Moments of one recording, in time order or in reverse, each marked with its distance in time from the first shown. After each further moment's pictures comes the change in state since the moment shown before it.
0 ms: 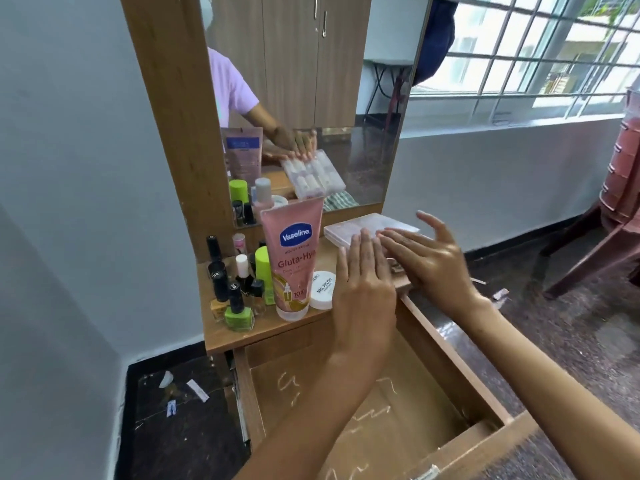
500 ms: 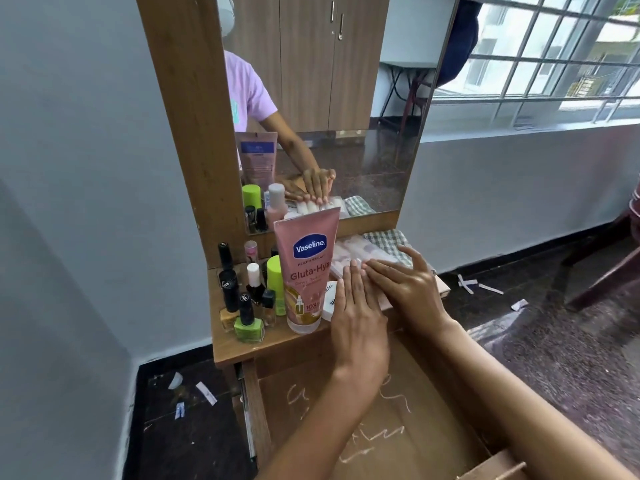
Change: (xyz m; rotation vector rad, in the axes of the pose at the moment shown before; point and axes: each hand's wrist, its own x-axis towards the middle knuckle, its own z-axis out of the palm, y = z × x) left_hand -0.009 -0.020 0.042 0.077 -0.274 -0.089; right_hand -0.018 -0.014 0.069 0.073 -0.035 0.043
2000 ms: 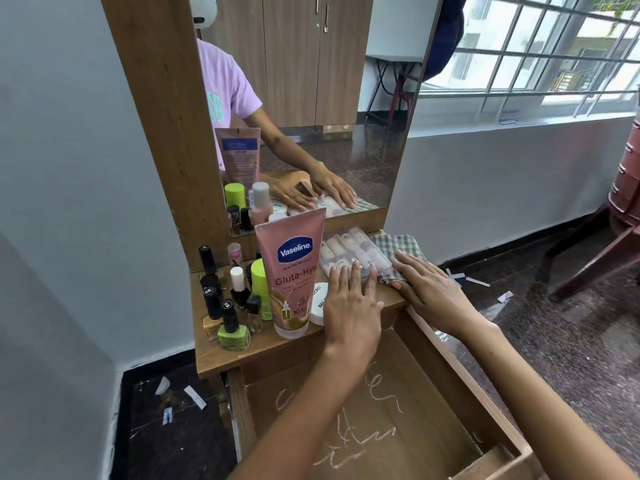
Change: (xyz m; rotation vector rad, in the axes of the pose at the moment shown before) left_hand 0.029 -0.002 0.004 0.096 -0.127 0.174; right_hand -0.027 0.036 -0.025 0.039 -0.652 0.521
